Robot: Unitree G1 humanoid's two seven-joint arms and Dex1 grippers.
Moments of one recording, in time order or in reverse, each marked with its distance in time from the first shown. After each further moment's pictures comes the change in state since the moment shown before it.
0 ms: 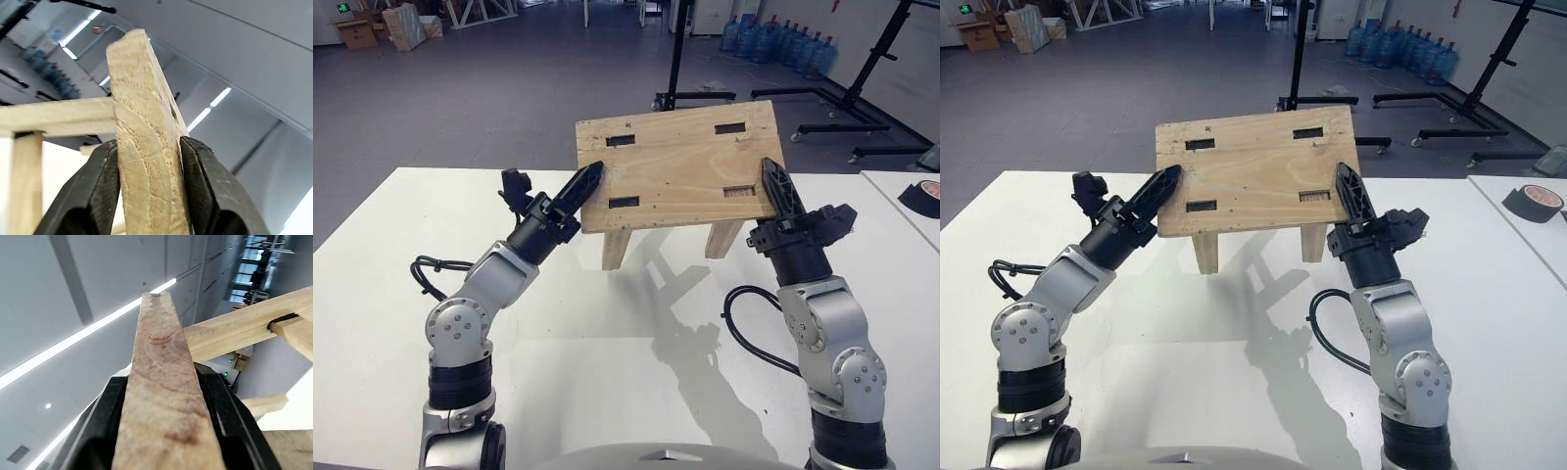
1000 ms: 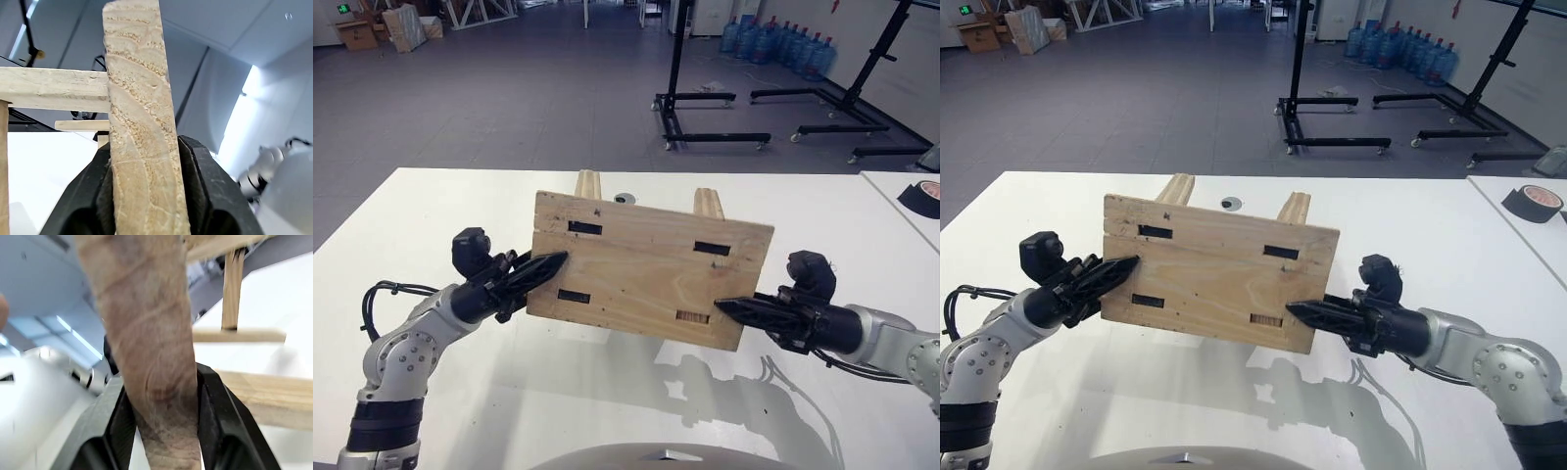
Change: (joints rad) left arm 0.279 0.311 -0.007 0.093 0.167 -0.042 -1.028; right arm 0.145 -0.623 -0.082 0.167 -0.308 0.597 0.946
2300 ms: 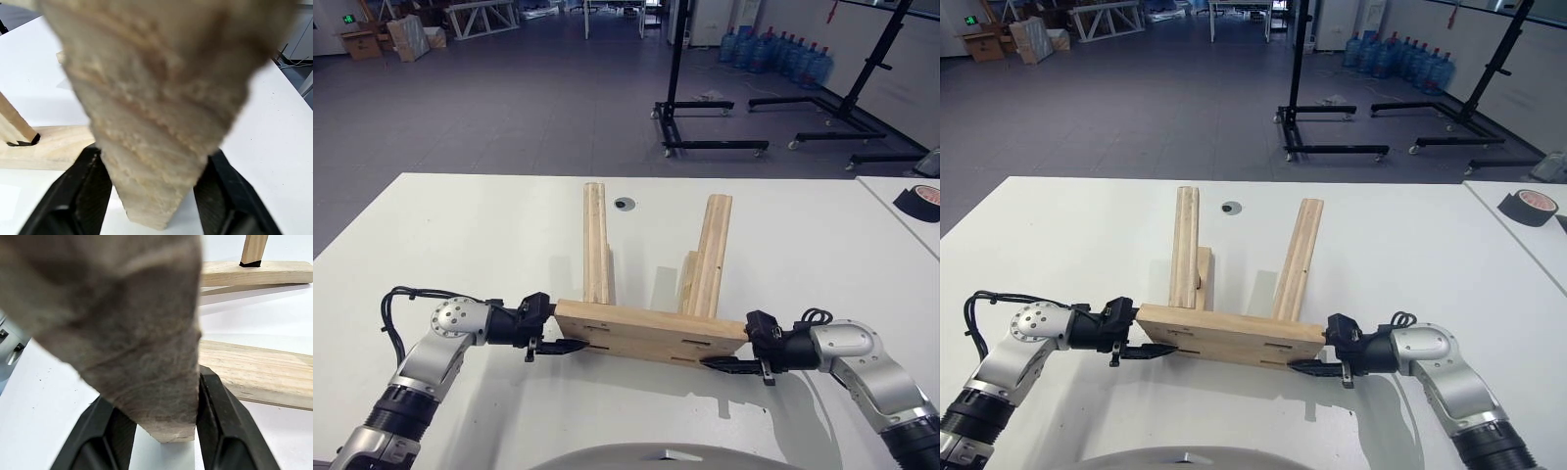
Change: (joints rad) left arm -0.026 0.151 -0.391 0.287 0.911 -0.664 -0.292; right arm -0.008 0.104 0.262 0.290 -1.206 -0.709 0.512
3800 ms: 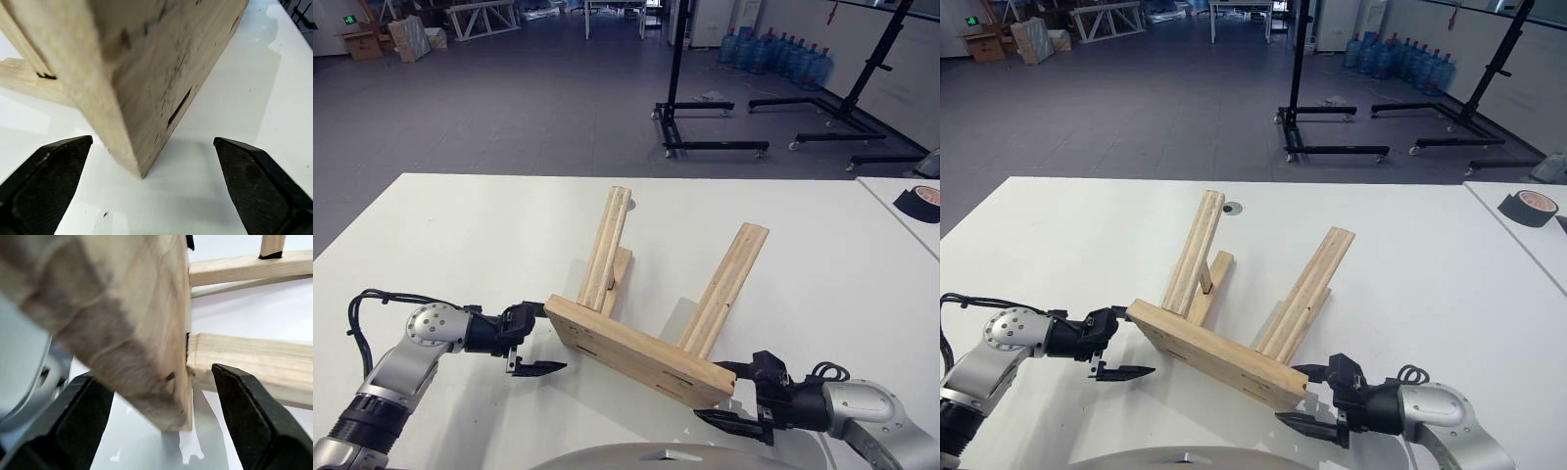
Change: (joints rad) left arm 0.049 0.116 0.008 -0.028 0.042 -0.014 0.015; right arm 0.392 0.076 -0.090 -0.360 0.052 0.150 -0.220
